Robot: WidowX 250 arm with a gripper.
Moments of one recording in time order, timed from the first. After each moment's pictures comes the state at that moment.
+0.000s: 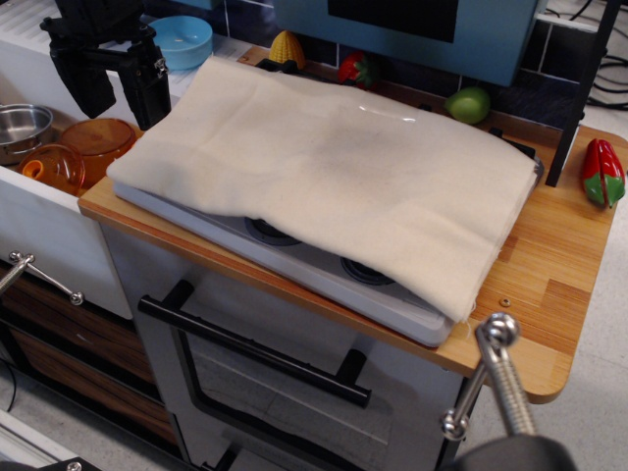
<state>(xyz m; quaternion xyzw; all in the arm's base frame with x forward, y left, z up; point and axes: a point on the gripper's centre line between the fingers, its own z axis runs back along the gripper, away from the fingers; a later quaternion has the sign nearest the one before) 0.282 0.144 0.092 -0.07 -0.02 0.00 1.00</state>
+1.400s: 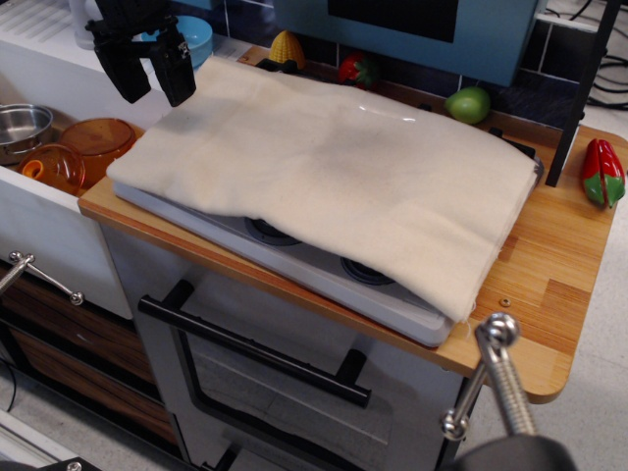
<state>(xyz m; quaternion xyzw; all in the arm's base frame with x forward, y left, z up) 0.349 0.181 0.056 -0.12 -0.03 -0.01 0.99</state>
